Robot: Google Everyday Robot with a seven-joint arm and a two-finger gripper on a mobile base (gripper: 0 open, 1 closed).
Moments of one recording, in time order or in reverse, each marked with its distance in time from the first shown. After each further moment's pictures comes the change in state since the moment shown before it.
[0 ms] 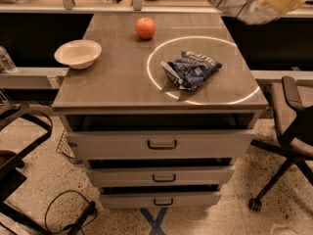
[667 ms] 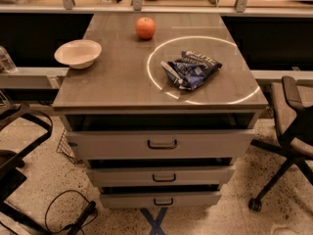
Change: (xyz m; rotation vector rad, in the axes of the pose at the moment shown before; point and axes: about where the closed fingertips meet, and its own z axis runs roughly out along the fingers) arm -0.038 -0.104 0.015 0.190 -0.005 -0.012
